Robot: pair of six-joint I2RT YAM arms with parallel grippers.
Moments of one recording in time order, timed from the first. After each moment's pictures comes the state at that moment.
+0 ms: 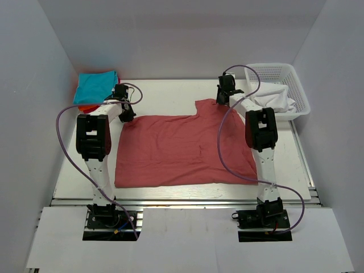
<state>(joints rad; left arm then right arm) -0.06 2.13 1.56 -0.45 -0.13 -0.41 0.27 2.46 2.01 -0.29 0.21 0.27</state>
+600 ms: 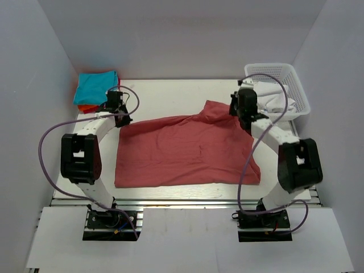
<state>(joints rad) -0.07 1.75 1.22 -0.35 -0.12 -0.39 0.29 1.66 1.11 0.10 0.18 0.17</state>
